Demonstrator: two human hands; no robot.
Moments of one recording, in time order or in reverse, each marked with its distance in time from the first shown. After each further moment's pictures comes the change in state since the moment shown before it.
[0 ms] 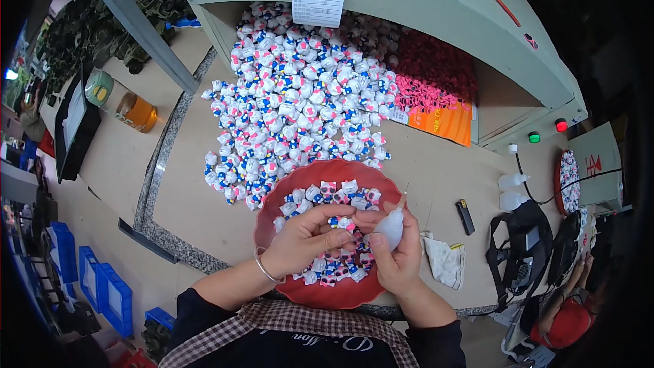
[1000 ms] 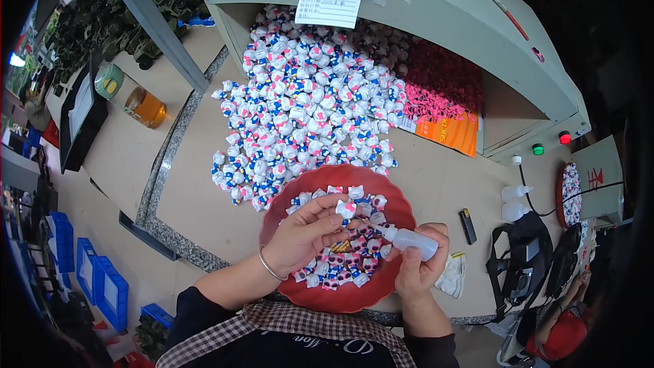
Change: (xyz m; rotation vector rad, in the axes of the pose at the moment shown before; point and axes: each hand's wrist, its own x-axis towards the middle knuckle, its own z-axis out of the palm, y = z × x) left_hand 0.006 -0.004 -0.008 -0.530 0.033 -0.027; right_hand -0.012 0.008 -0.016 -0.080 0.267 -0.237
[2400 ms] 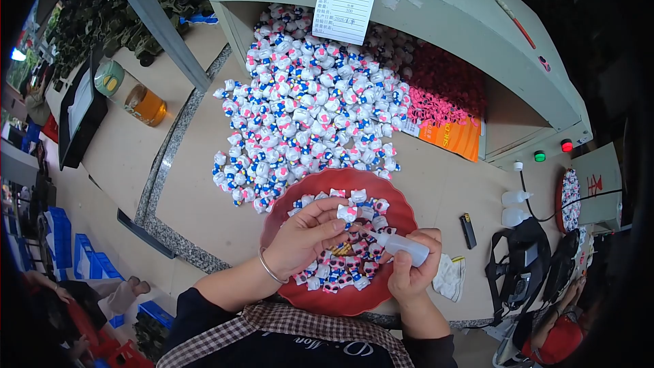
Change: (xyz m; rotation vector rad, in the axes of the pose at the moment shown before) left_hand 0.001 0.000 -0.004 0.043 0.068 0.011; right_hand -0.002 0.008 0.003 -0.182 -0.050 -0.064
